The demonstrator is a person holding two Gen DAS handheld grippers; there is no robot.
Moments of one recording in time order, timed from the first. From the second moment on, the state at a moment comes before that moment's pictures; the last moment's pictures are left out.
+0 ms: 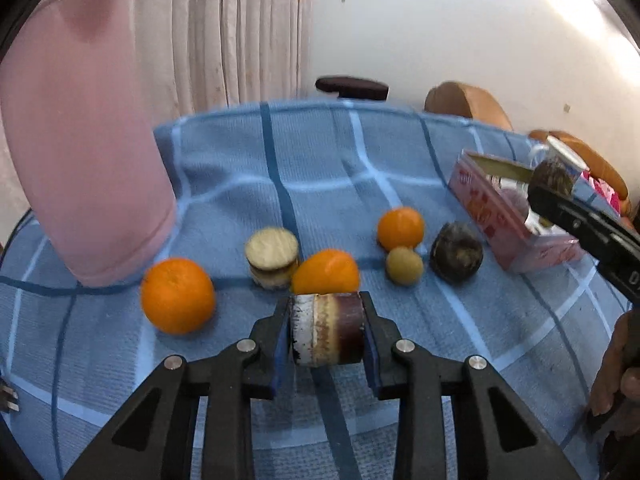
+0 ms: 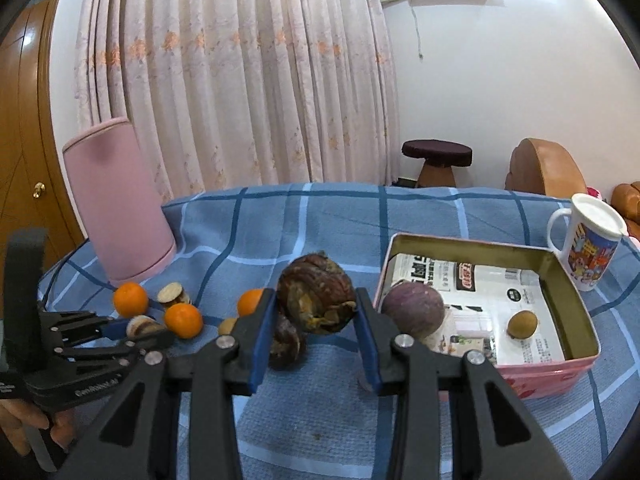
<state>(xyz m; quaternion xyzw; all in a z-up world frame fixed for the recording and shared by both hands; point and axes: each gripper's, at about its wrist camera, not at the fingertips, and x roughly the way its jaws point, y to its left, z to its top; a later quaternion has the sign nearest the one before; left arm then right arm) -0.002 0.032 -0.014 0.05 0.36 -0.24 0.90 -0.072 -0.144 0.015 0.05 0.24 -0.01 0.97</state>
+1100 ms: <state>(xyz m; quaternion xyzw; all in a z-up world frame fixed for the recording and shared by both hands) -0.013 0.029 0.015 -0.03 0.22 -0.12 0.97 -0.070 -0.188 0.022 0.02 0.20 -0.06 0.98</state>
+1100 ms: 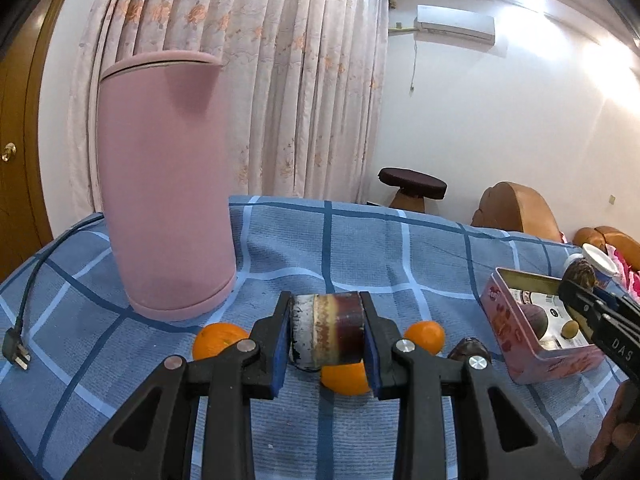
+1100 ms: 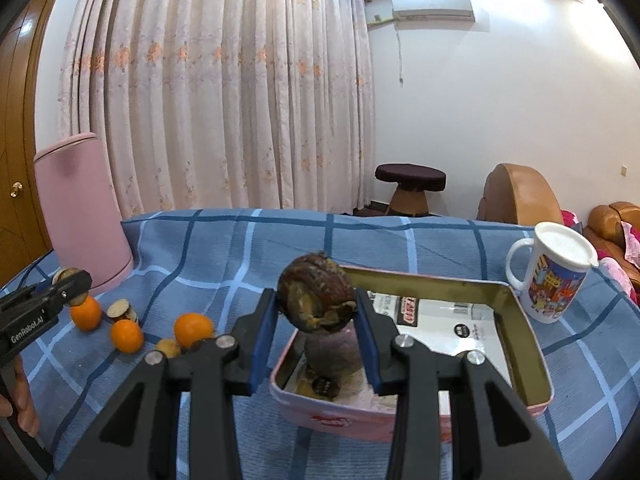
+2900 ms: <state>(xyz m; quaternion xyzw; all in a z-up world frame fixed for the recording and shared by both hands) -0.013 -0.206 0.010 0.04 0.29 -0.27 0.91 -0.056 -0.329 0.003 0.04 0.29 -0.09 0.95</state>
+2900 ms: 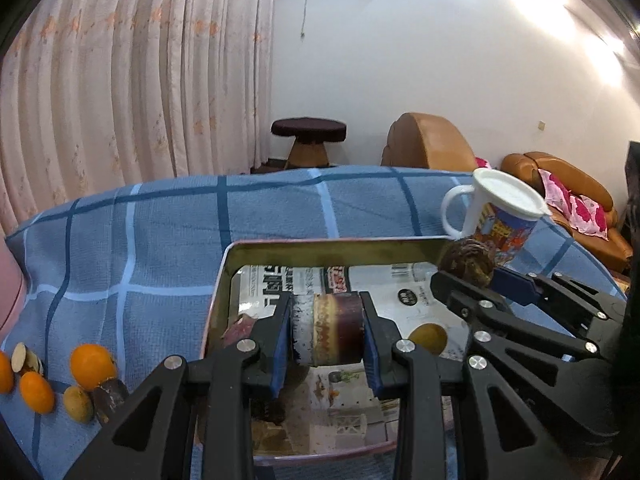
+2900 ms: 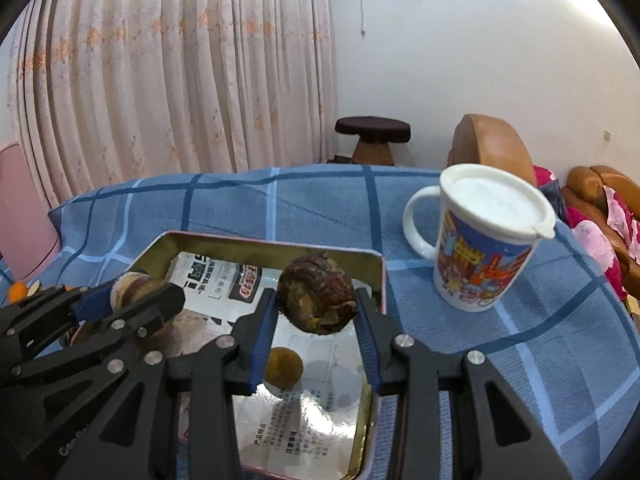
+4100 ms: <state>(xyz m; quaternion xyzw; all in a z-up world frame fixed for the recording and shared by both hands) -0.010 -0.134 0.039 -0.06 0.20 -0.18 0.96 -0.095 -0.352 0.029 0.10 0.16 -0.15 0.97</state>
